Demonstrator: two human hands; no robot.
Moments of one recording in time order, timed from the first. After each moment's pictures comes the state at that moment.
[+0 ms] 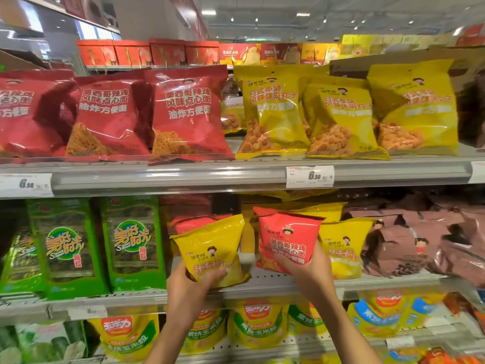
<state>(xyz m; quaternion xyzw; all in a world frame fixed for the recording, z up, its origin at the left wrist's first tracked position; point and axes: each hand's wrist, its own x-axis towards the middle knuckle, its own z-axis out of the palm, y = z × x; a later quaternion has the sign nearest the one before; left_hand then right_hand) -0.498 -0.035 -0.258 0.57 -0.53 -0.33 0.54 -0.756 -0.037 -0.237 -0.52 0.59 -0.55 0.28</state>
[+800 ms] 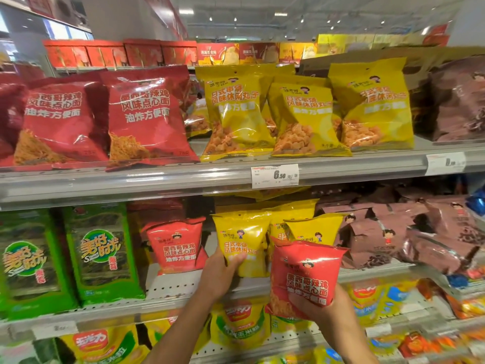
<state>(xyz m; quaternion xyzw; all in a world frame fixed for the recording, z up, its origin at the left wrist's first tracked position) -0.591 -0.082 -0.249 0.53 -0.69 -0.34 0.35 -0.822 0.038 -0.272 -0.46 0.62 -0.54 0.34</state>
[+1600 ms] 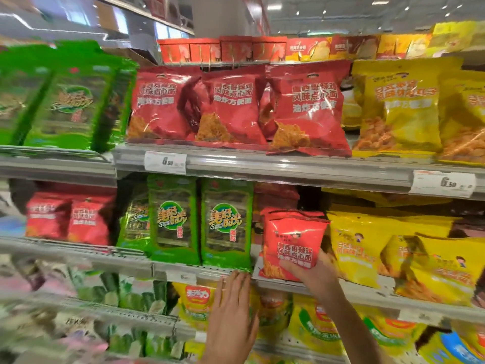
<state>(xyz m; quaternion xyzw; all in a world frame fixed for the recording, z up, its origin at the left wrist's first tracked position) -0.407 0.036 -0.300 0.63 -0.74 0.13 0.18 -0.604 -0.052 -0.250 -0.59 0.57 -0.45 0.36</state>
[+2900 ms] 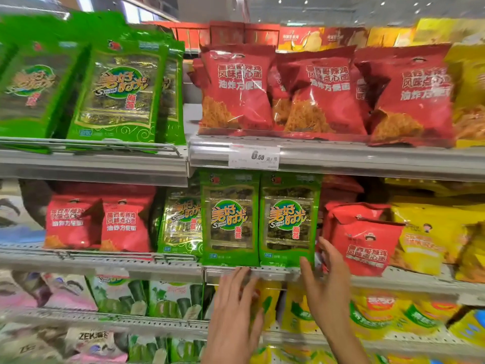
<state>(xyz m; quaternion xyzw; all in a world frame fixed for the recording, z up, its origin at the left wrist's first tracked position) -0.241 0.038 -0.315 0.55 -0.77 0.02 0.31 -0.439 -0.005 -0.271 -0.58 0.57 -0.56 0.13</state>
